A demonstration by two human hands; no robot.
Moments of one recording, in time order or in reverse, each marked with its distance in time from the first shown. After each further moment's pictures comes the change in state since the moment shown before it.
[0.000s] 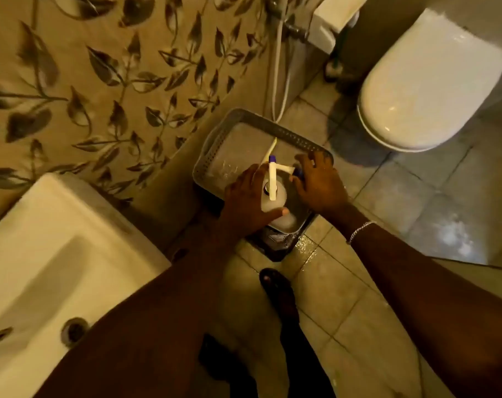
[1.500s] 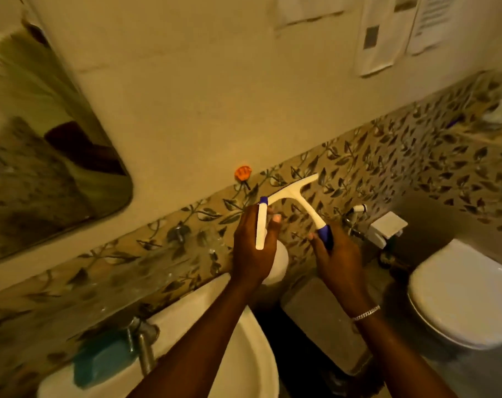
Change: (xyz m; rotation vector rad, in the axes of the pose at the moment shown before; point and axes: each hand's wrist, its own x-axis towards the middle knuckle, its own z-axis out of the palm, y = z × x) left_hand -0.174 0.089 -0.399 -0.564 0.982 0.053; right_hand -0.142 -0.286 -0.257 0.587 0.482 -0.313
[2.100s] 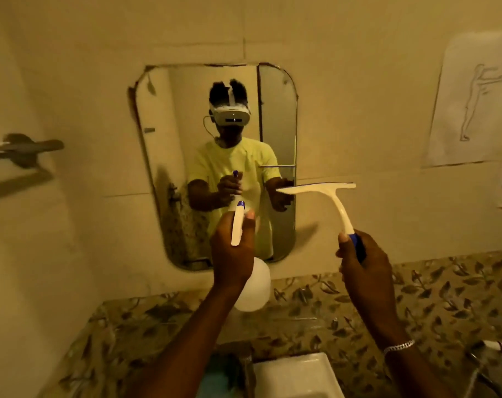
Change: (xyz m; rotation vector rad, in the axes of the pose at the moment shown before) left_hand 0.011 0.121 -0.321 0.100 0.671 0.152; right_hand -0.056 -0.299 0.026 0.518 -0.014 -0.392
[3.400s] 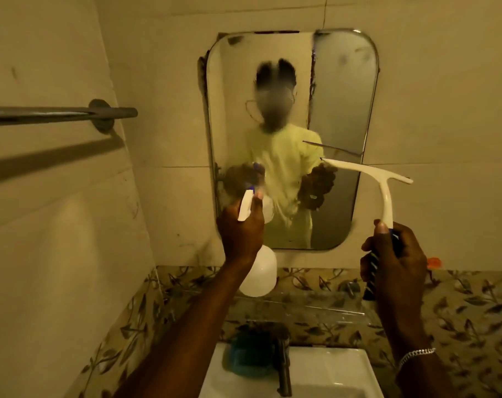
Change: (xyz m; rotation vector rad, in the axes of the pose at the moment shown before) left_hand 0.030 -0.033 -0.072 0.154 0.229 -0.176; right_hand -0.032 -0.027 0.064 0.364 -0.023 0.115
